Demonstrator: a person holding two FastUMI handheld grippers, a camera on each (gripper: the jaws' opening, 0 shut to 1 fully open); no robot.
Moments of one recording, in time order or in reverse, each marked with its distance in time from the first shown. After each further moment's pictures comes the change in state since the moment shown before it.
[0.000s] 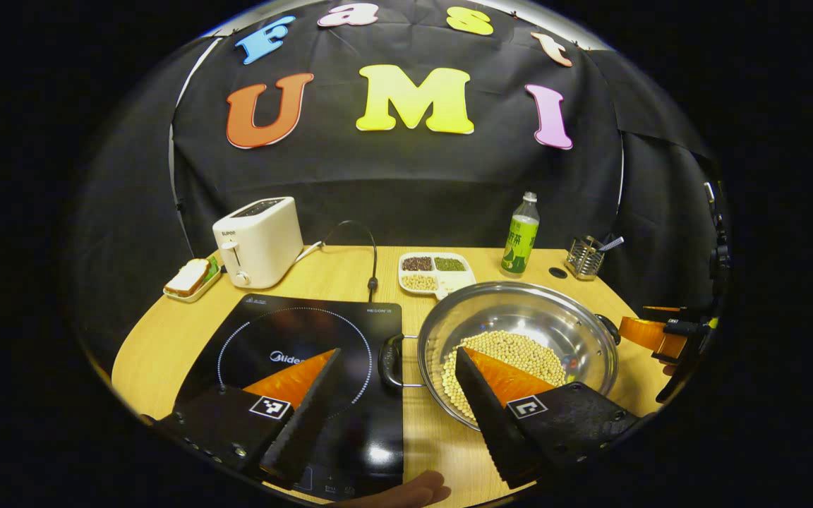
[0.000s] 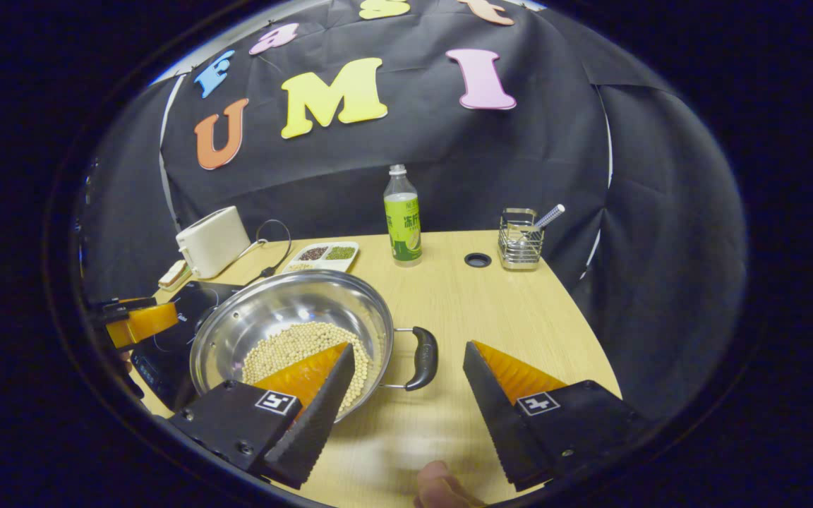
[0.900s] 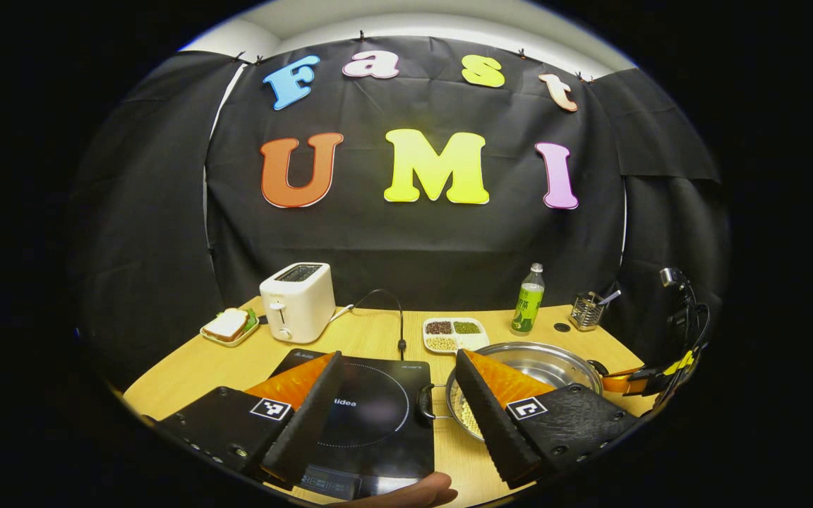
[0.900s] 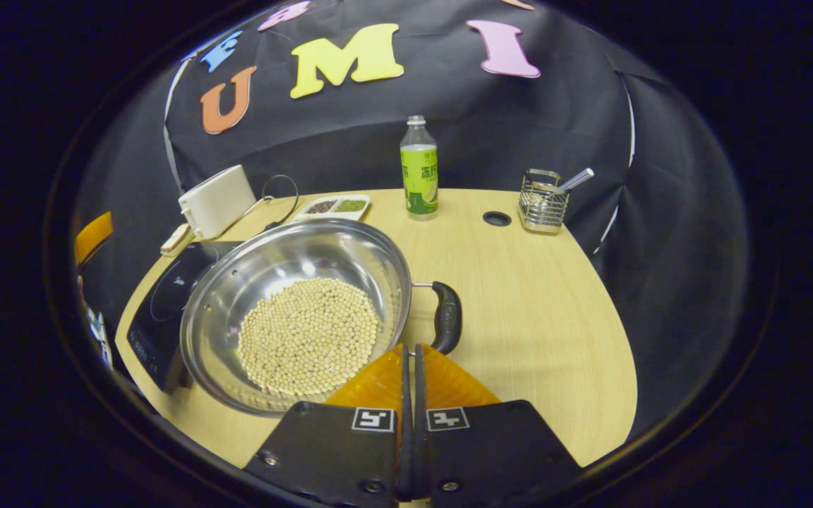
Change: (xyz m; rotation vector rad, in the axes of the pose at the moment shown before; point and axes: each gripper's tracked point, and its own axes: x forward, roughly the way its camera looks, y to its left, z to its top) left arm -0.073 0.041 0.072 -0.011 -0.274 0.067; right arm 0.006 0.008 -0.041 -0.049 0.168 0.017
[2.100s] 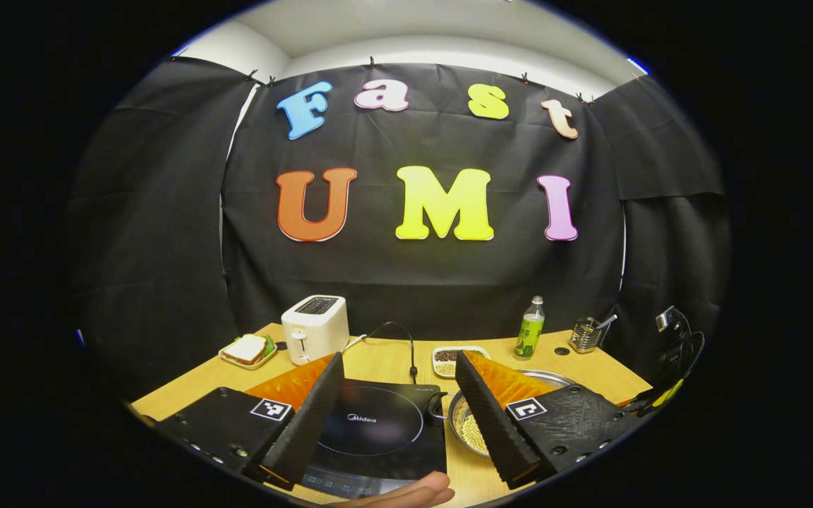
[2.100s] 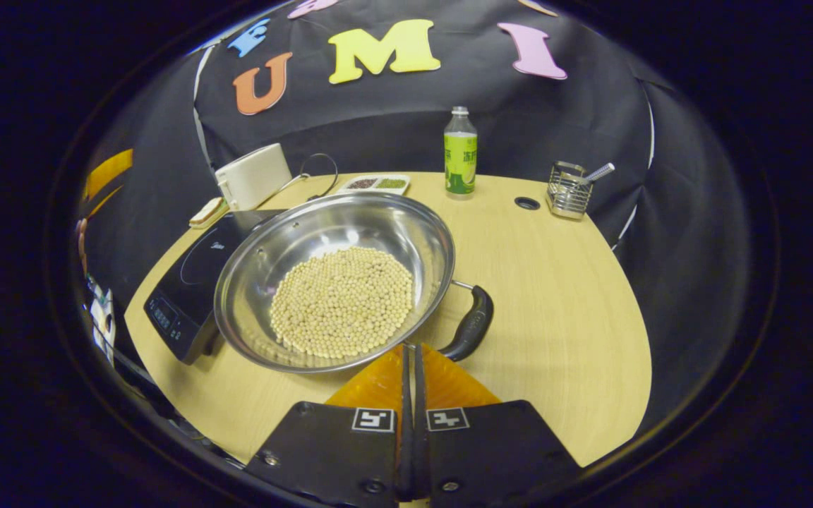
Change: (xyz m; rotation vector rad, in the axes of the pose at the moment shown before) left arm -0.036 0.025 0.041 -0.013 -0.136 0.023; right arm -0.027 0.040 -0.042 -0.063 0.054 0.075
